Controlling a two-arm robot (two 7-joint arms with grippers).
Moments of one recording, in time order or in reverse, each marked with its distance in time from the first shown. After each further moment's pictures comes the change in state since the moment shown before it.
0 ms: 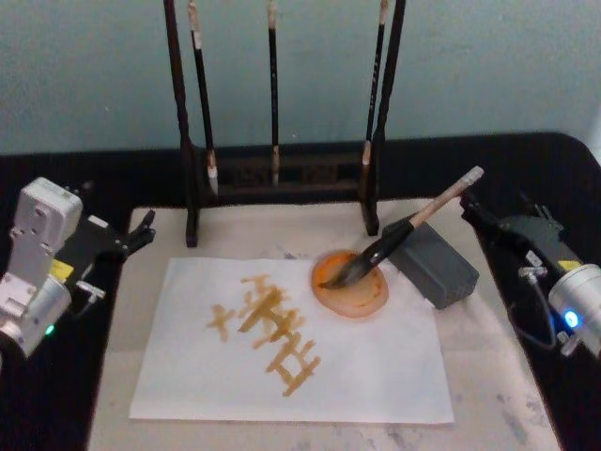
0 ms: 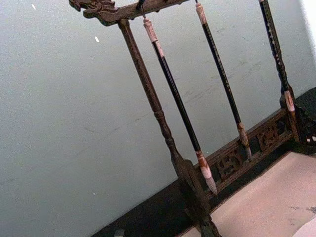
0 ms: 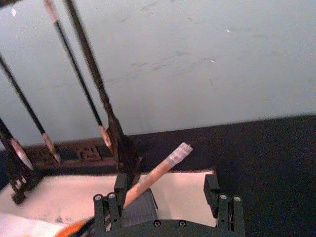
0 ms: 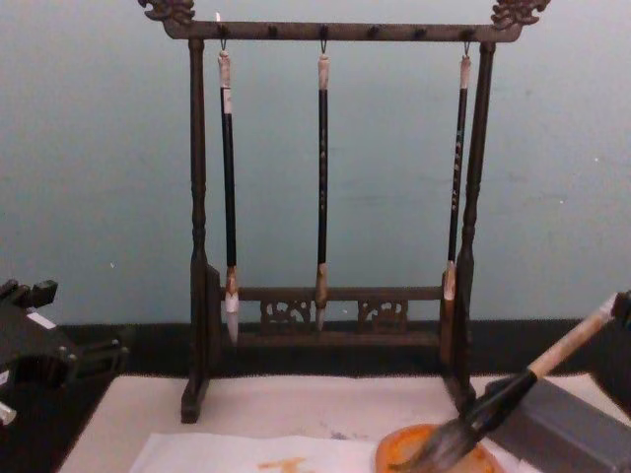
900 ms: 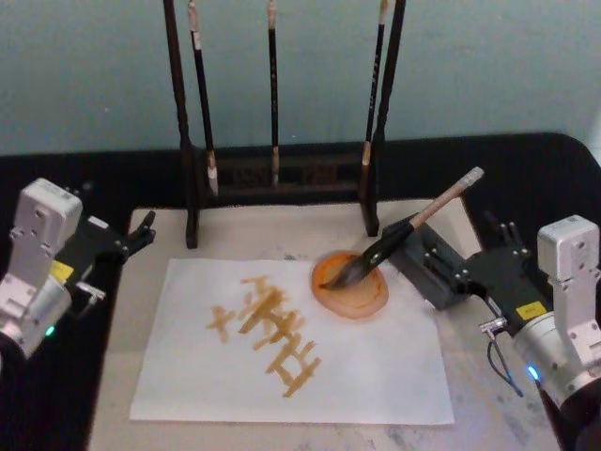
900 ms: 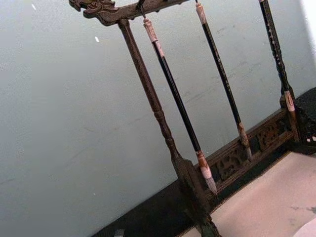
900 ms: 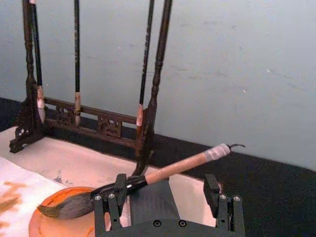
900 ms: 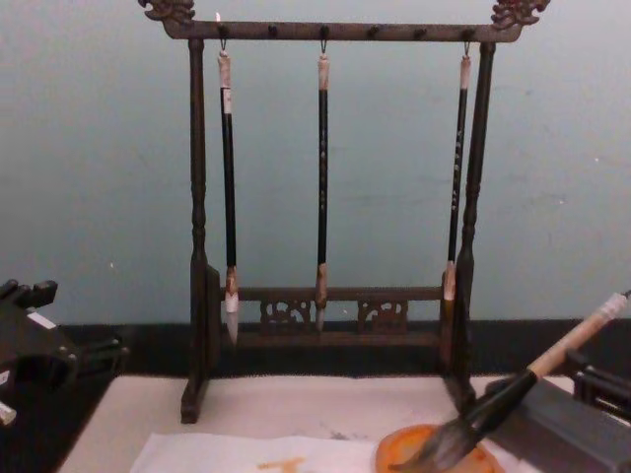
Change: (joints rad) left arm 0.000 0.000 0.000 0.000 0.000 0.000 0.000; right arm -0.058 -0.036 -0.097 0.011 -0.468 -0.171 -0.096
